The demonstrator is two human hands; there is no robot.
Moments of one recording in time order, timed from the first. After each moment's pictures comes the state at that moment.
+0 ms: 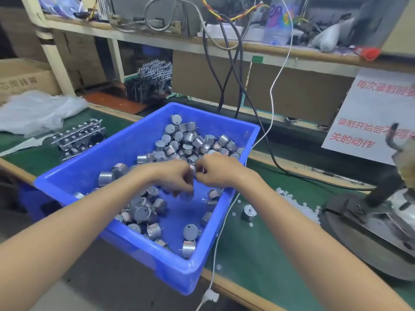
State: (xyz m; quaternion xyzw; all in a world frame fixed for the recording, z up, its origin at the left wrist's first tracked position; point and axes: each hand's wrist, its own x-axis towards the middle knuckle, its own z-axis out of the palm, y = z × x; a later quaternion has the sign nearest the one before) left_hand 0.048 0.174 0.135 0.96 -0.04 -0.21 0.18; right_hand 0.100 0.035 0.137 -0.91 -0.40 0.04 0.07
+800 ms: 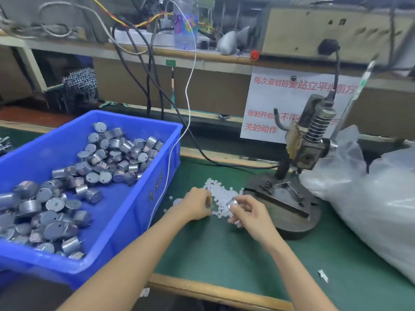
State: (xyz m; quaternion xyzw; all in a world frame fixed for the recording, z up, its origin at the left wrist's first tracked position) left_hand 0.078 -0.035 0.062 0.97 -0.05 -0.11 0.20; right_hand 0.052 -0.209 0.040 -0.80 -0.03 0.04 0.59
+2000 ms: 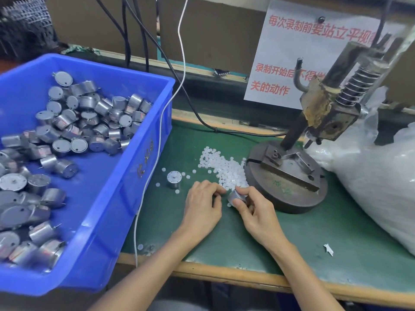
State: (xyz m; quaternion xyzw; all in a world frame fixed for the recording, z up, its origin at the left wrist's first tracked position) left_hand 0.035 -0.061 -0.001 0.90 -0.06 0.11 0.41; right_hand 0.028 -0.212 0.000 -0.88 -0.16 -0.13 0.43
